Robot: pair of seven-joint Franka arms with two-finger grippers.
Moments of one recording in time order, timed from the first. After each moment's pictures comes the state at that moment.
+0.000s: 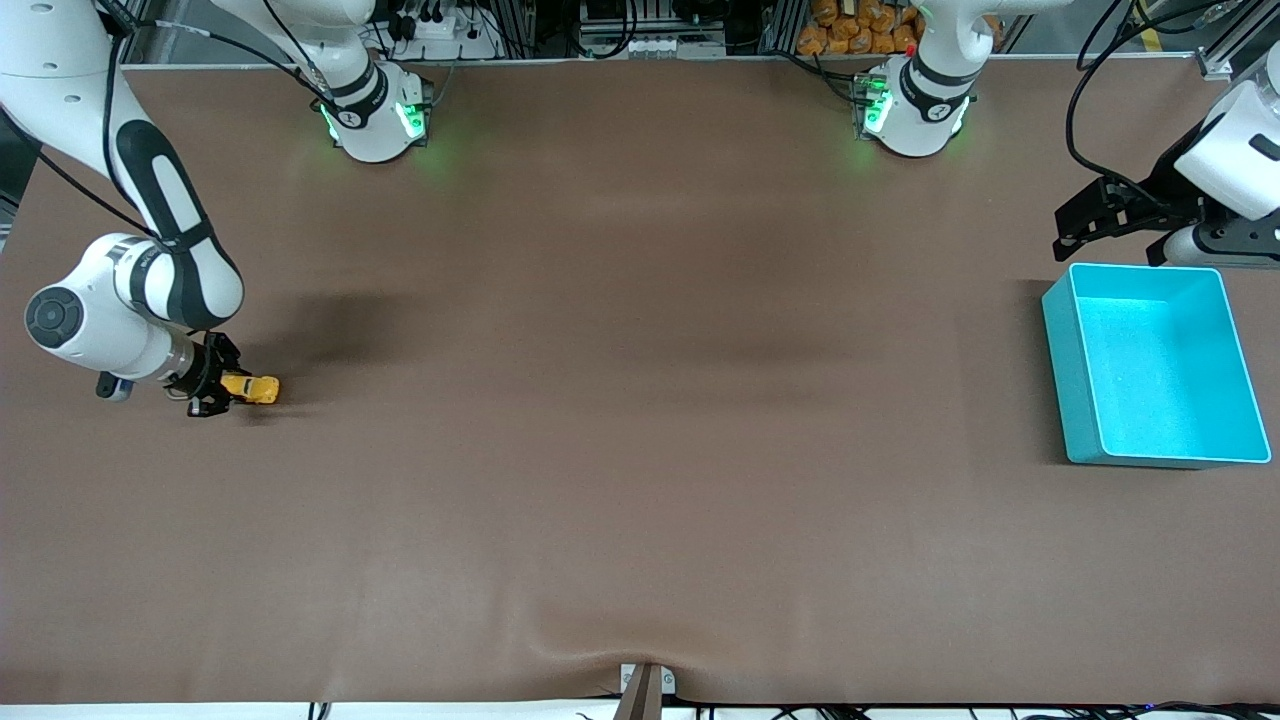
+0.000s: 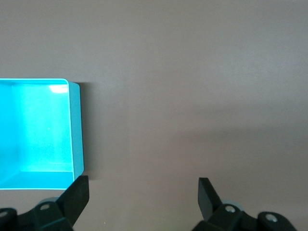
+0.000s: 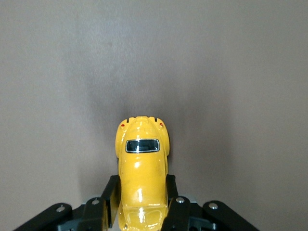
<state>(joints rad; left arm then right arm) -0.03 -0.02 -0.09 -1.56 -0.02 1.57 -0.06 -0.18 0.44 -0.11 -2.12 0.00 2.51 1.34</state>
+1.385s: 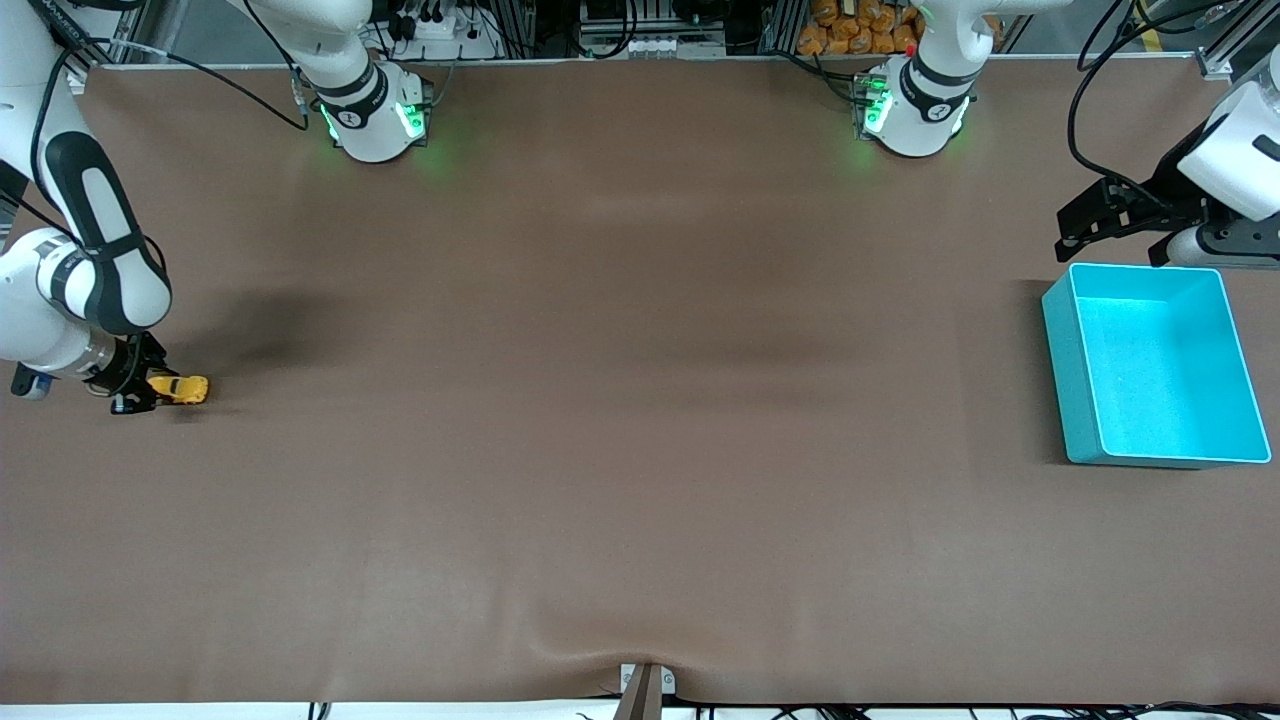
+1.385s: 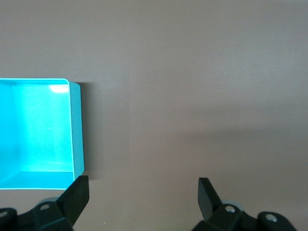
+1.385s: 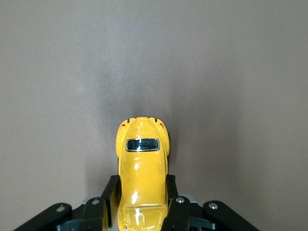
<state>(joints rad) -0.03 -0.02 -0.09 -1.56 -0.02 1.57 -0.06 -0.37 0.52 -0.11 -2.02 -0.05 2.55 1.12</state>
